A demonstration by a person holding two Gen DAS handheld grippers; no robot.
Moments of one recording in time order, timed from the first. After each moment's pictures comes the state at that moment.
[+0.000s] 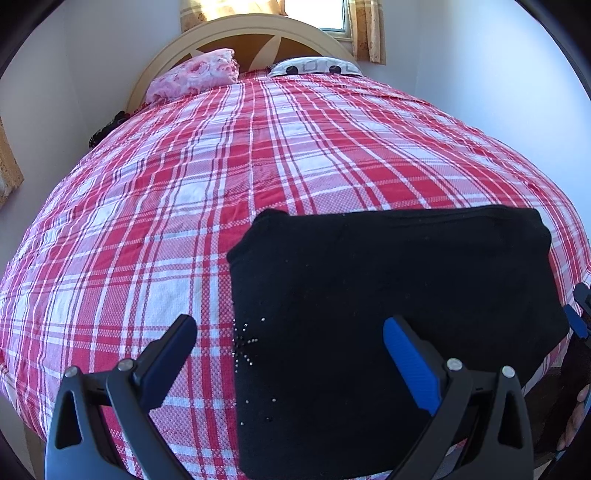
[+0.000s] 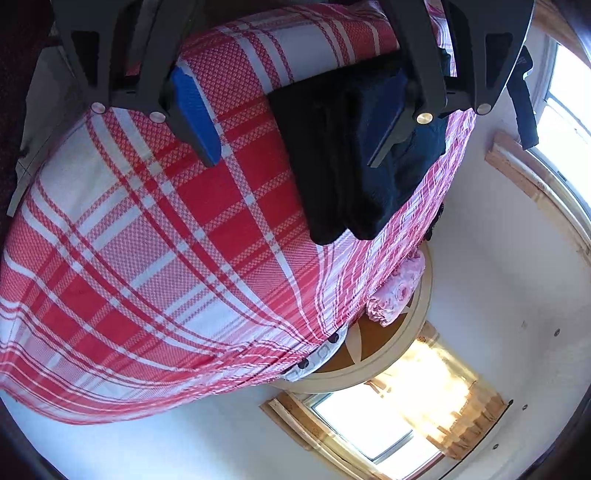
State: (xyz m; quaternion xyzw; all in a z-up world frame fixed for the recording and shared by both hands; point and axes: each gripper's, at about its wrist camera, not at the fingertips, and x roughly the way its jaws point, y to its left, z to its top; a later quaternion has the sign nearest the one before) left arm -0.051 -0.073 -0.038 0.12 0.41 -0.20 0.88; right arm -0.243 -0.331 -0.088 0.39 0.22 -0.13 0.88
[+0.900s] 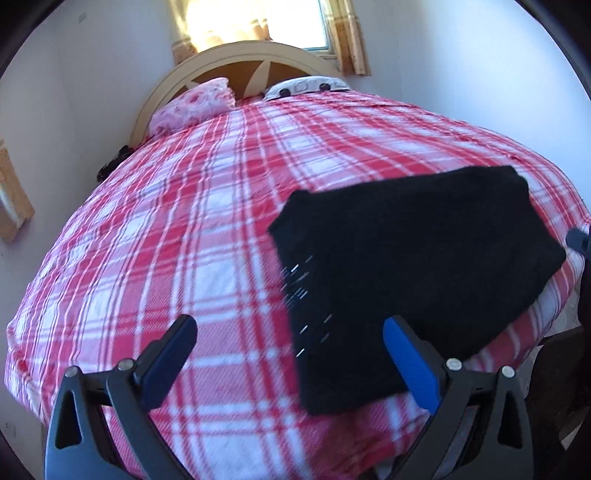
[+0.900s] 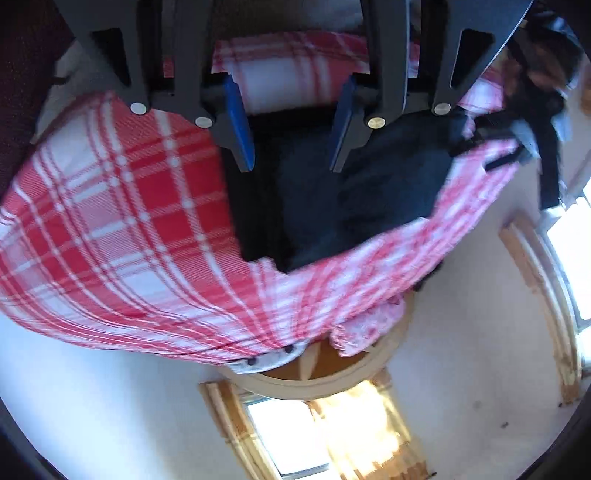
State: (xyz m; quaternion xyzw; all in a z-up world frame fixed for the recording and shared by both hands) left arm -0.091 -0.018 -0.041 0.17 0.35 -0.21 0.90; right arm -0.239 -0.260 -0.052 0.23 0.24 -0.09 0.94
